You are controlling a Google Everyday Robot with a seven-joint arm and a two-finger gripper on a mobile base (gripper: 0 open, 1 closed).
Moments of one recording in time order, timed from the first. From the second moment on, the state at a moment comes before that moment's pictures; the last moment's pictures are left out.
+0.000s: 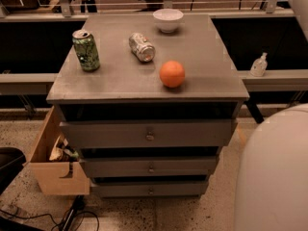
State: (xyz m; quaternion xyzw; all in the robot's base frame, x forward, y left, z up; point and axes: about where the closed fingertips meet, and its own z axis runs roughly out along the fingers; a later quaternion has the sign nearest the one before) arm 0.765 -0.117 1.049 -0.19 0.88 0.10 0.42
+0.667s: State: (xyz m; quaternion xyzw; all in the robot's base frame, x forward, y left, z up) arm 0.805 -0.083 1.018 -0.13 0.89 0.12 0.41
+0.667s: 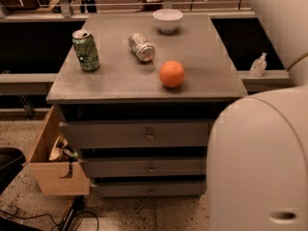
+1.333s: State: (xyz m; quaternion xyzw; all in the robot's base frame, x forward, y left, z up) arm 0.836 -0.036 0.990 -0.20 0.89 0.14 0.38
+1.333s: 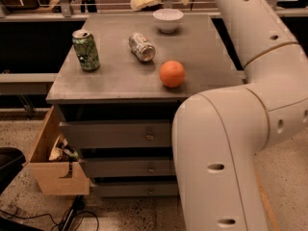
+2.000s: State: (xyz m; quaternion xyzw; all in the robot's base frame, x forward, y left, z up) arm 0.837 -0.006 0.958 -0.25 0.90 0.14 0.34
